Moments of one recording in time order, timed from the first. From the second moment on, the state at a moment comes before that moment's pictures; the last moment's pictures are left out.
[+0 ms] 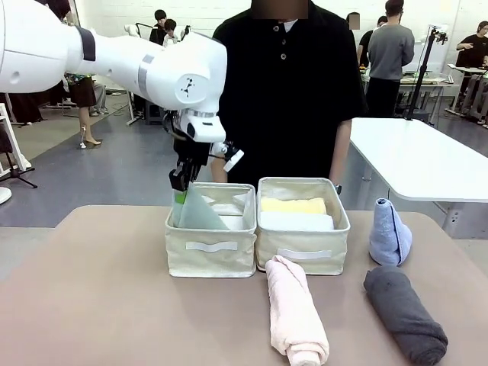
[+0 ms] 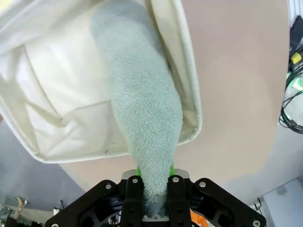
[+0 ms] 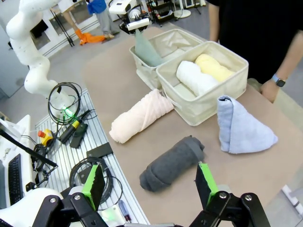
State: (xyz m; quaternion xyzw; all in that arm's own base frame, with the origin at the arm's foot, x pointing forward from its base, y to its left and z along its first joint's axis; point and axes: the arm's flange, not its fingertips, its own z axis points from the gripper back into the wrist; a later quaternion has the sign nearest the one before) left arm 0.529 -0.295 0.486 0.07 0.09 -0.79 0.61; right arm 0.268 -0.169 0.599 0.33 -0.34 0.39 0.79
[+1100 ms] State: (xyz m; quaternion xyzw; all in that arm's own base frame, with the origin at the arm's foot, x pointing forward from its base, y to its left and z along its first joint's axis) left arm 0.512 -0.297 0.451 0.08 0.08 -0.80 0.59; right arm 0.269 -0.169 0.599 0.33 -0.34 0.39 0.79
